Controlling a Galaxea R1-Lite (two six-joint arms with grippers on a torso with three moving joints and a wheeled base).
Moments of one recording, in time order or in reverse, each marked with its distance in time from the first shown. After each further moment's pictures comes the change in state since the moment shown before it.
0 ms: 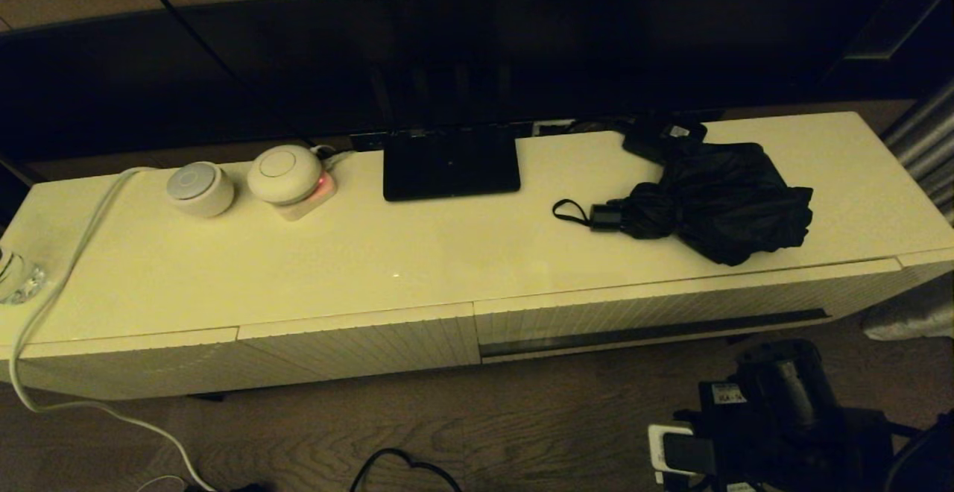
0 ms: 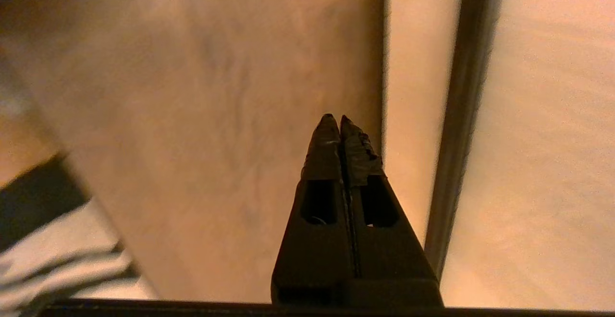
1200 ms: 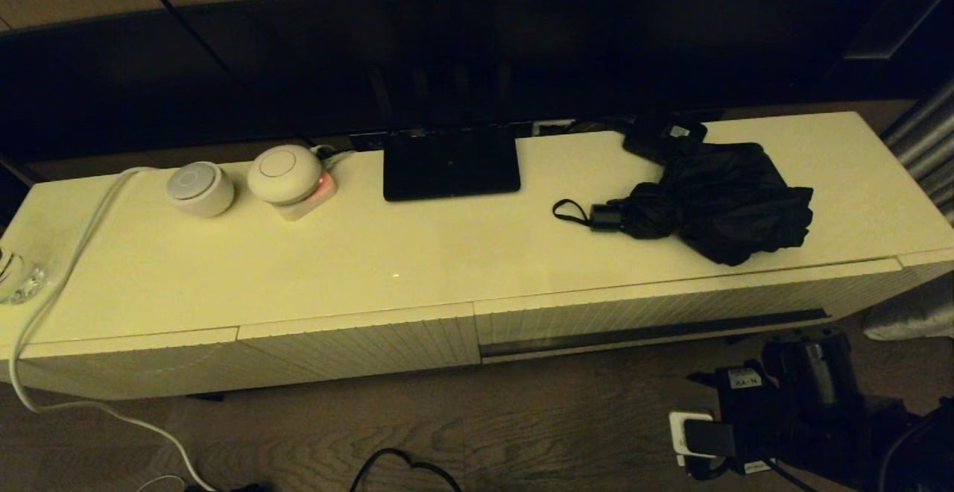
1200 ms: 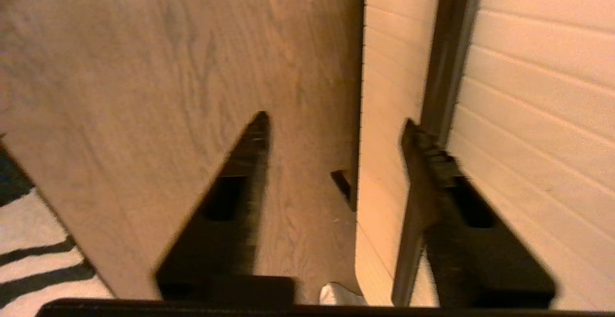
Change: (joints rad) left arm 0.000 0.000 0.000 0.000 0.000 0.000; right arm -0.150 0.022 0.008 -0.056 0.086 -0.156
